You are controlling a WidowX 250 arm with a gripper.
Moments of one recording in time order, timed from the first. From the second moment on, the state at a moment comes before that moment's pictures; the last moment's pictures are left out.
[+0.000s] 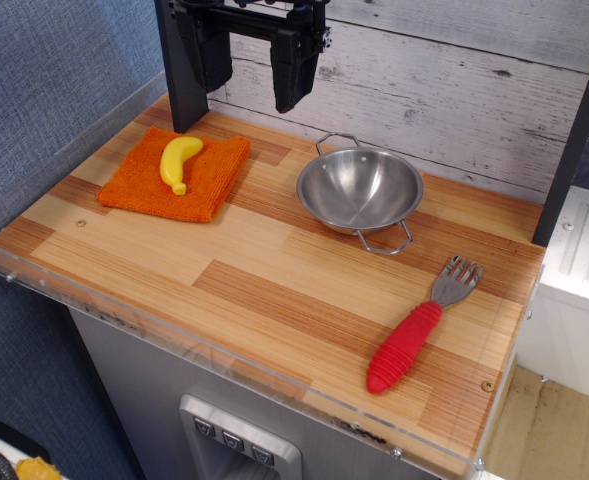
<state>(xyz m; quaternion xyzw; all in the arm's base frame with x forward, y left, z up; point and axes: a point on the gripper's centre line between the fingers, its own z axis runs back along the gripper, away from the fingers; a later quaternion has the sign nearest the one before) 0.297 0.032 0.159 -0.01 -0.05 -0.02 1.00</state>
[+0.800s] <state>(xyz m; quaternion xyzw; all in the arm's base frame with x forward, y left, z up) 0.317 -0.002 0.142 0.00 -0.03 -0.03 1.00</state>
